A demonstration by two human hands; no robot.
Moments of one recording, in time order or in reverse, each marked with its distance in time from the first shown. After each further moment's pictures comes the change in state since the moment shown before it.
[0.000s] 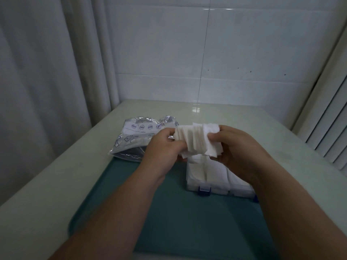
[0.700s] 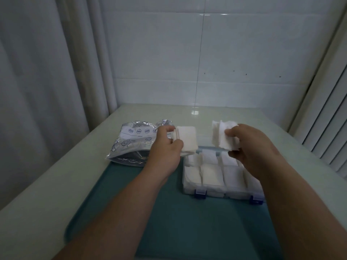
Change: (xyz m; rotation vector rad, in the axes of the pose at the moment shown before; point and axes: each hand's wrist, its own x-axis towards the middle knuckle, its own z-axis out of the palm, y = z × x) left_hand 0.006 0.001 0.015 0.211 0.084 0.091; right_hand 0.006 -0.008 -0.030 -0.094 0.351 0.015
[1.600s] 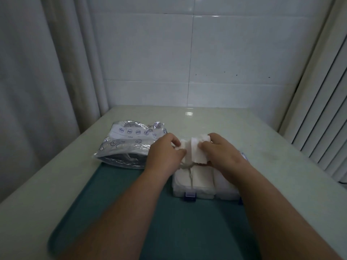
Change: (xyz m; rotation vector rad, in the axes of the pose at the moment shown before) left_hand 0.014 -0.006 0.021 0.447 -0.003 0.072; right_hand 0.007 0.025 0.019 -0.423 -0.128 -0.113
